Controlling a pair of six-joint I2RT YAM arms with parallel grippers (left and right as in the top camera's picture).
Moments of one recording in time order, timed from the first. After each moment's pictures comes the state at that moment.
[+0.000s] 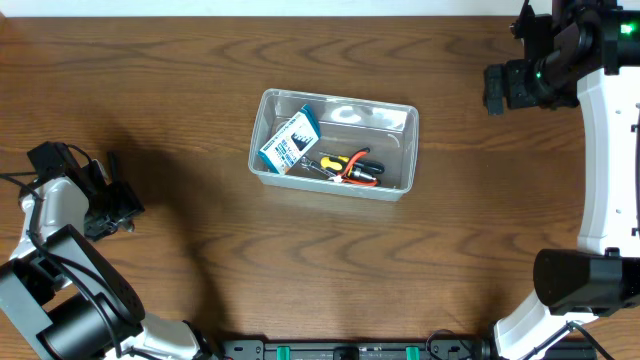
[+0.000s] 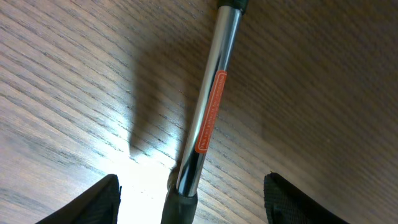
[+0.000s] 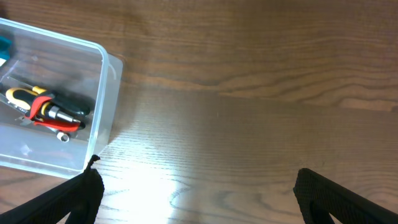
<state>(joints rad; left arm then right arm) 0.61 1.73 1.03 -0.71 0.08 0.01 -0.02 1.85 2.15 -1.54 0.00 -0.10</state>
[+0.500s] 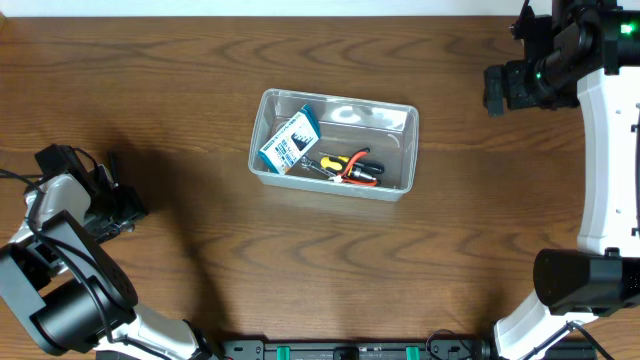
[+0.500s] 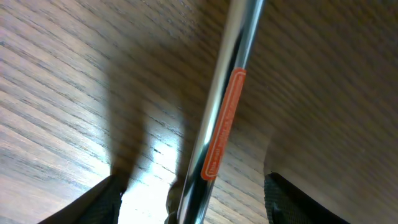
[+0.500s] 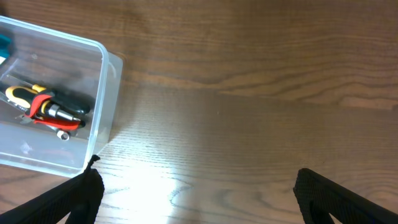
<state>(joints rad) 0.61 1.81 1.04 -0.70 0.07 0.02 -0.02 1.85 2.15 -1.54 0.00 -0.10</state>
